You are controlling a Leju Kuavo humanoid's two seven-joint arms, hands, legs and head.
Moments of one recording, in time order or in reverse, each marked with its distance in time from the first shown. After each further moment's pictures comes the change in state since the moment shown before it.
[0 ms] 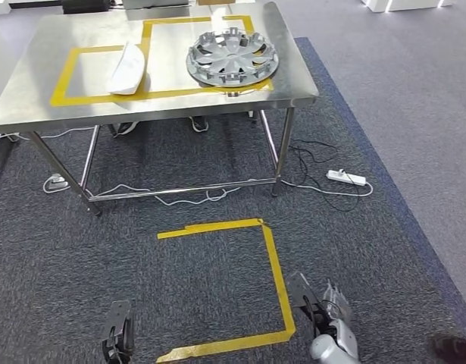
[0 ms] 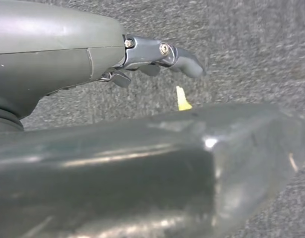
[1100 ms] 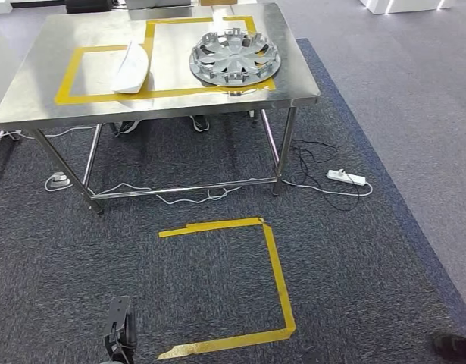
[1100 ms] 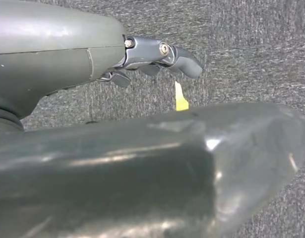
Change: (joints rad) left arm -0.035 -0.085 0.212 0.030 -0.161 -0.041 -0.012; right arm 0.191 0.049 -0.222 0.151 -0.107 0.172 0.133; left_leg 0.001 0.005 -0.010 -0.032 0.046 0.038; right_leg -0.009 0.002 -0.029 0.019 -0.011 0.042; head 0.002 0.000
